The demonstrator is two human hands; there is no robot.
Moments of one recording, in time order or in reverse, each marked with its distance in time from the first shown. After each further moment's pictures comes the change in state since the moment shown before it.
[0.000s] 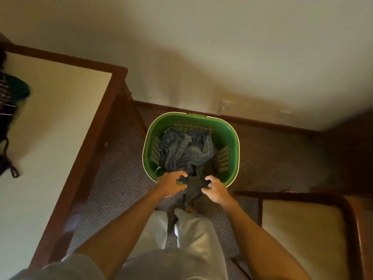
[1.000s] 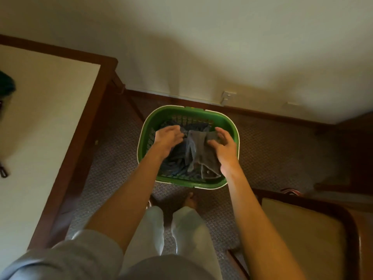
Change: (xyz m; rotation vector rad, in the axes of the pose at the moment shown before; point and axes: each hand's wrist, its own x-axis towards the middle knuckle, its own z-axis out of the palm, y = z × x) left_hand 0.066 0.081 -0.091 -0.963 0.348 -0.203; right_hand 0.004 -0.080 -0.106 0.977 0.277 -0.201
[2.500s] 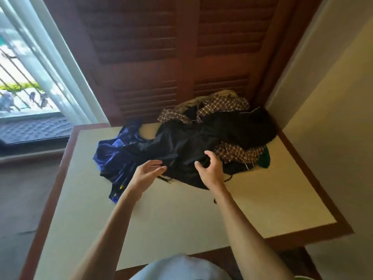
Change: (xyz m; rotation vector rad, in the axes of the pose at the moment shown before) left_hand -0.276 -0.160 -0.579 -0.460 0.967 0.258; right_hand -0.271 0.036 0.631 -0.897 -1.023 -0.829
